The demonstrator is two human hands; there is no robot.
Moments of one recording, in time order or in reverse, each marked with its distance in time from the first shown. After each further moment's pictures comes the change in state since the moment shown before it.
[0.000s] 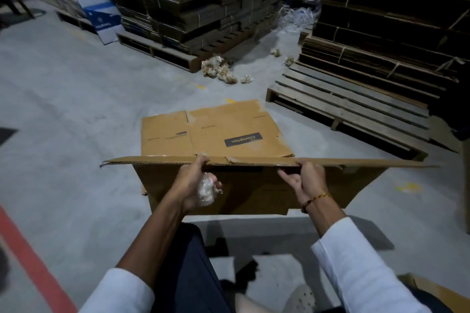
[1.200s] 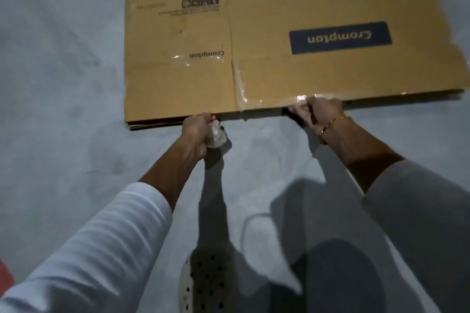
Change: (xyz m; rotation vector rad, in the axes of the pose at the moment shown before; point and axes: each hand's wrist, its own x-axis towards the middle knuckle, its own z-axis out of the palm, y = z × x) left_hand 0.487 -0.165 -0.143 -0.244 0.449 -0.280; right_hand 0.464 0.341 0.108 -0.322 0.032 0.272
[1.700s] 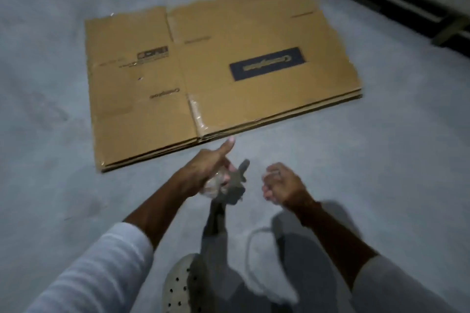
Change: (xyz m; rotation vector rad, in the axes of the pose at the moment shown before) left_hand -0.137 -0.001 0.061 0.923 -0.456 0.161; right_hand -0.115 0.038 -0.130 -0.680 -0.230 -0.100
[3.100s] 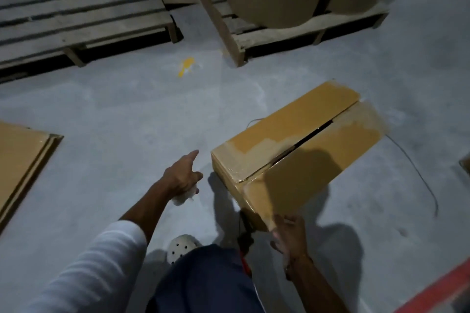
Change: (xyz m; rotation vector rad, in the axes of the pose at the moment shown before) left_hand -0.219 0.069 0.570 1.189 -0.485 0.533; right_hand -0.490 0.352 -0.225 1.135 1.121 0.496
